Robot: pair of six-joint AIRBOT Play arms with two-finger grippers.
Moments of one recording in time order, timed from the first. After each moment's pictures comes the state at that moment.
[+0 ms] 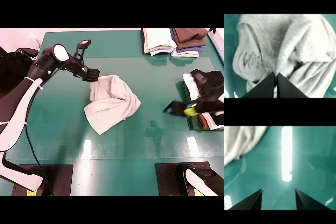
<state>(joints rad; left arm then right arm) -0.33 -1.65 1.69 1.18 -1.11 -1.48 -0.09 -0.91 0.76 -1.03 1.23 1.45</state>
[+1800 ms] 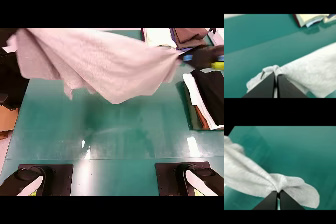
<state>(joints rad) -0.24 -0.84 1.70 1.36 -1.14 -1.48 -0.04 -0.90 1.46 -0.93 1.28 1.36</state>
